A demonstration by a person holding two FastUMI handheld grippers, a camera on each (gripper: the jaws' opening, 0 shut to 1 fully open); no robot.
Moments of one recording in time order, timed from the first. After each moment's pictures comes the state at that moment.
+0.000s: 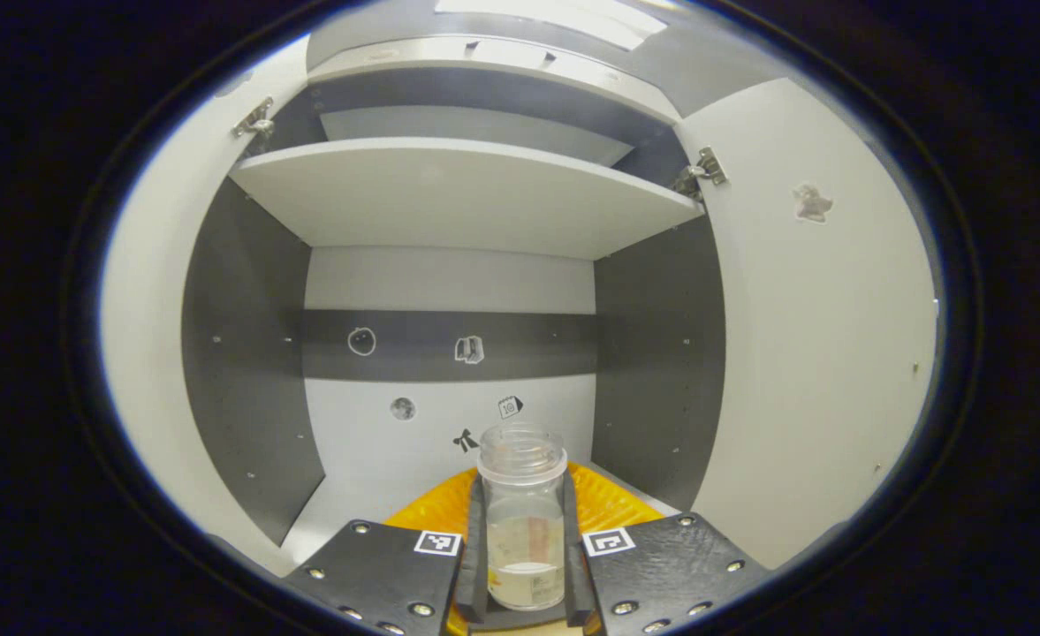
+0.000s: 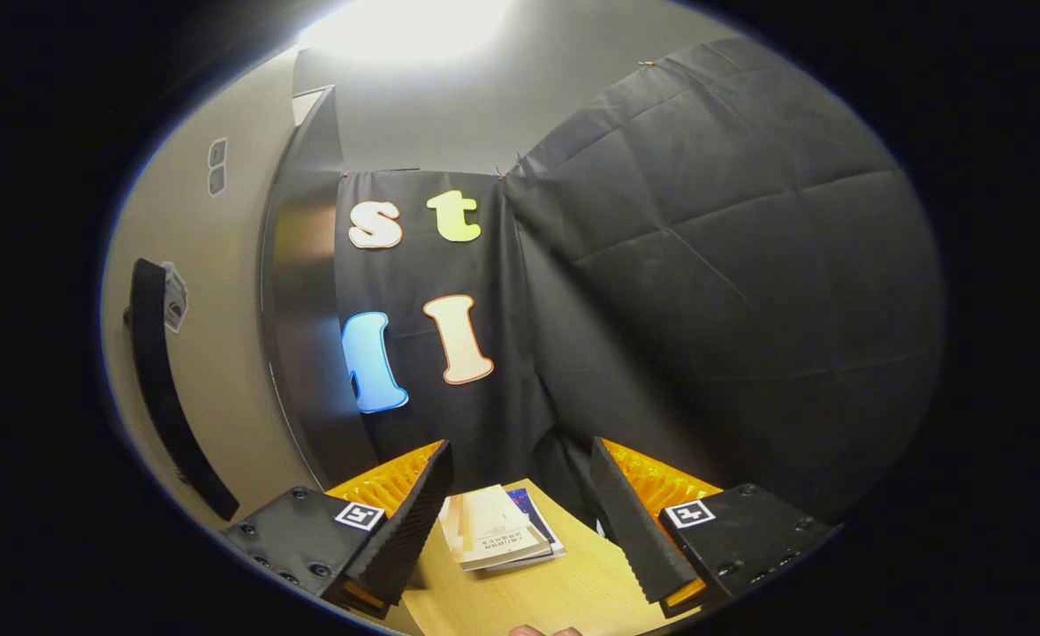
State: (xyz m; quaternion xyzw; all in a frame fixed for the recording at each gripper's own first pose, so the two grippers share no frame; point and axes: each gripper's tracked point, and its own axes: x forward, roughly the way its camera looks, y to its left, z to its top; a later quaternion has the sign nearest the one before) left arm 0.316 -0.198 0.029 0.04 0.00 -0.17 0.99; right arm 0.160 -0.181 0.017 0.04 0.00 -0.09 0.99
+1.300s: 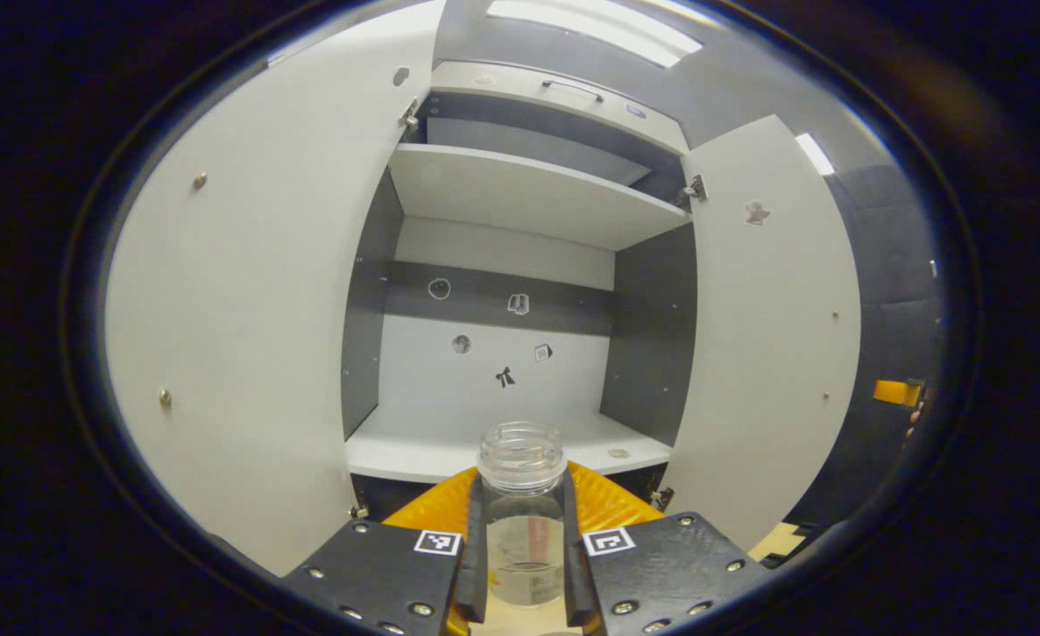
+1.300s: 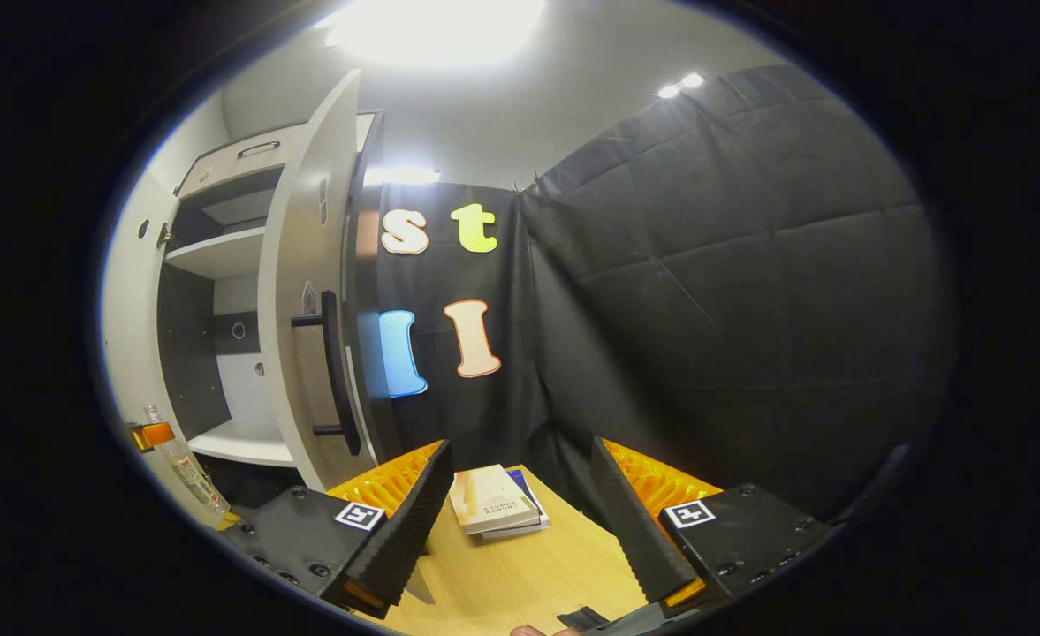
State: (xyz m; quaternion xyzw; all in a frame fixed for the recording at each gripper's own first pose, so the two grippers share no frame) left arm 0.178 -0.114 -0.061 -0.02 0.01 -0.13 0.99; right arm 0.026 -0.147 0.025 0.00 0.00 -0.09 1.00
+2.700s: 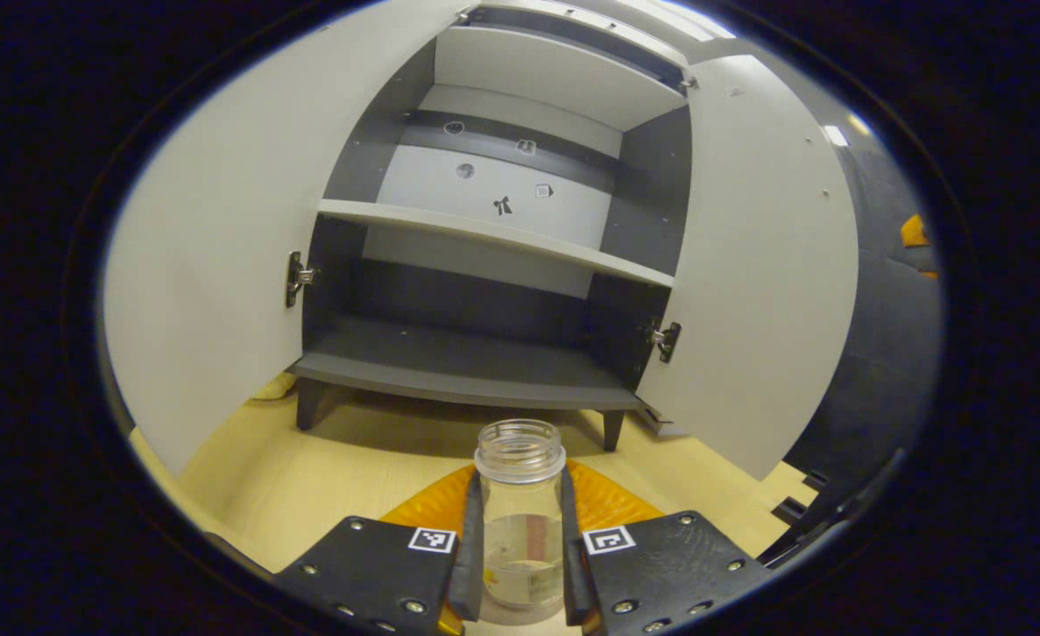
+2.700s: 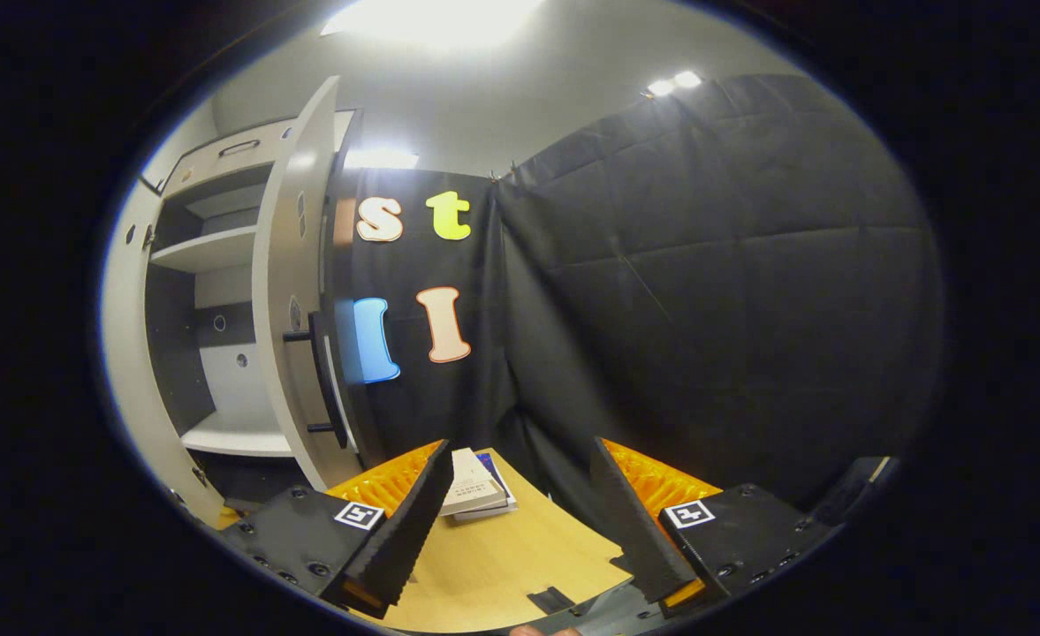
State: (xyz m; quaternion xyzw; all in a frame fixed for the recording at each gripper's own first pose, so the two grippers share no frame) left arm 0.141 -0.166 -0.329 -0.05 0.13 -0.14 0.98; right arm -0.015 -0.167 0.051 0.01 0.04 -0.14 0.99
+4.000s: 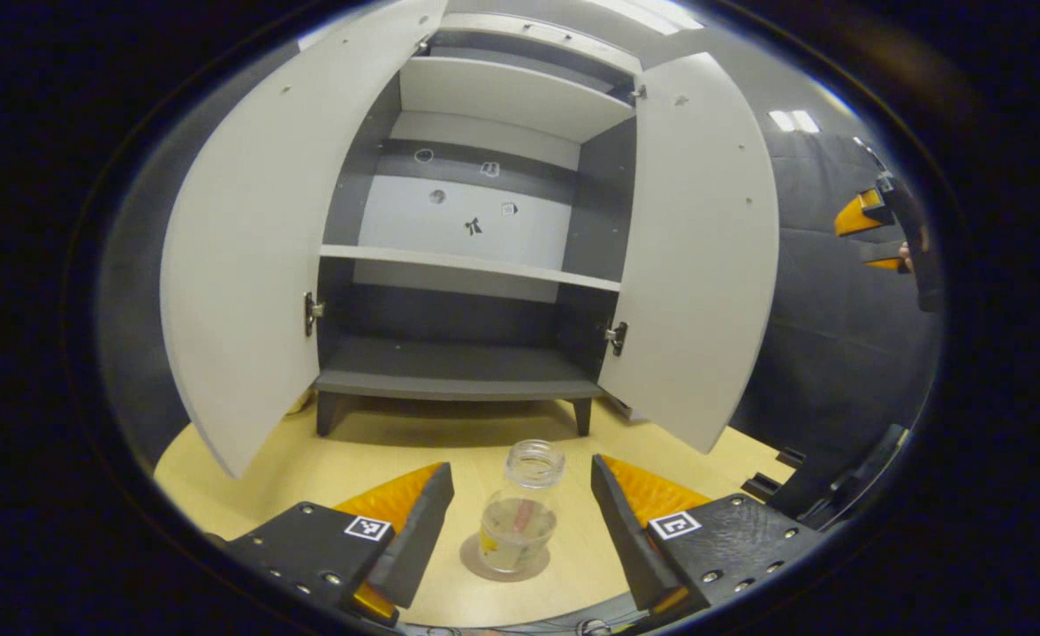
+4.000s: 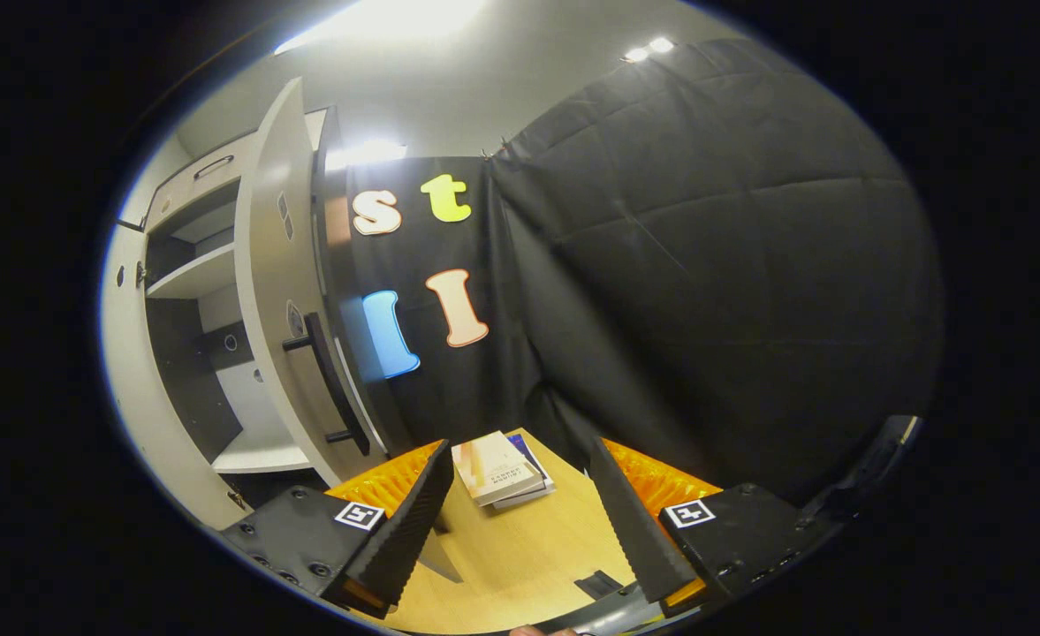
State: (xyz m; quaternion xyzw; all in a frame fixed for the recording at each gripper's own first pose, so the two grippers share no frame) left arm 0.042 -0.162 -0.265 -0.02 0.13 -0.16 0.98; right arm 0.016 -0.148 0.038 0.06 0.07 -0.10 0.99
